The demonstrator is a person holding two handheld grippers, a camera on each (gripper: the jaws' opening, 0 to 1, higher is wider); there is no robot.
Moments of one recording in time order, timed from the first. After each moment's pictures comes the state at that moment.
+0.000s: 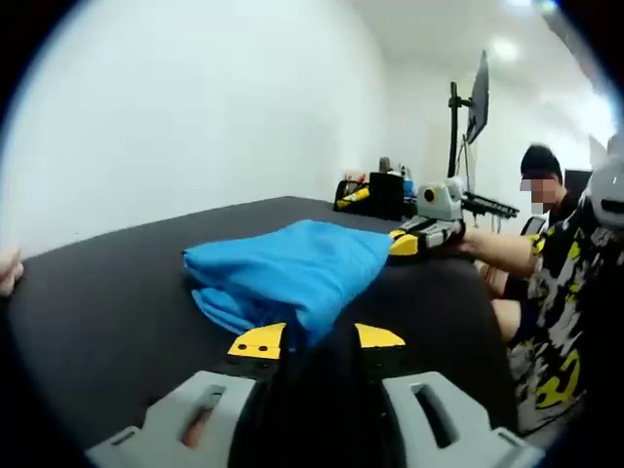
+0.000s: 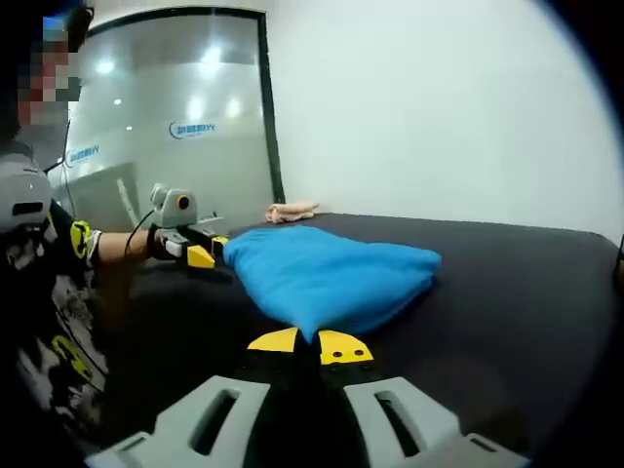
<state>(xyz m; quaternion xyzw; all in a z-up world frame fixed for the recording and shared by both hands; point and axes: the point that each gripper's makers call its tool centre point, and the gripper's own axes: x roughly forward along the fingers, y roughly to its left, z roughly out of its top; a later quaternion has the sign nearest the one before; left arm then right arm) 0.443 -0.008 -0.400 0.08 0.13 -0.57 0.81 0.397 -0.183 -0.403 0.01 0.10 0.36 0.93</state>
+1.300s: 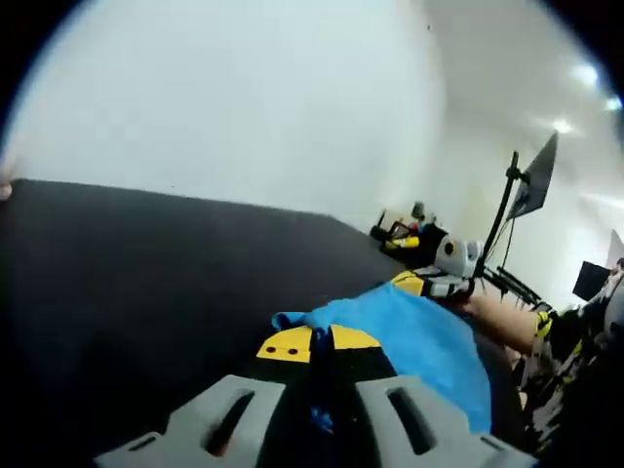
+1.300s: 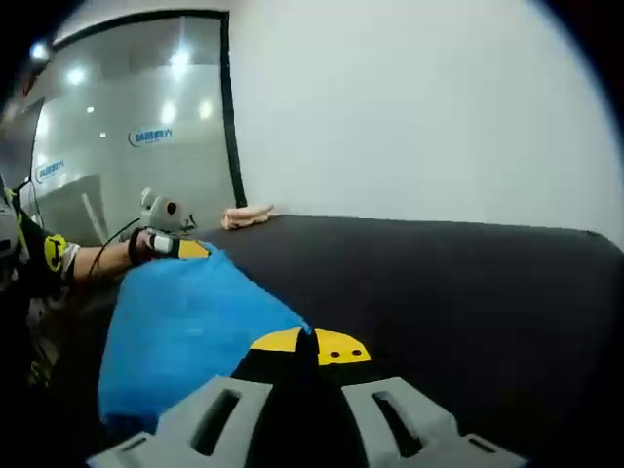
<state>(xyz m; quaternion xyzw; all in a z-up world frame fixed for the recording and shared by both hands) 0.548 -0.028 -0.374 -0.12 0.17 -0.54 0.82 0.514 -0.225 -0.386 0.05 0.08 0.31 0.94</state>
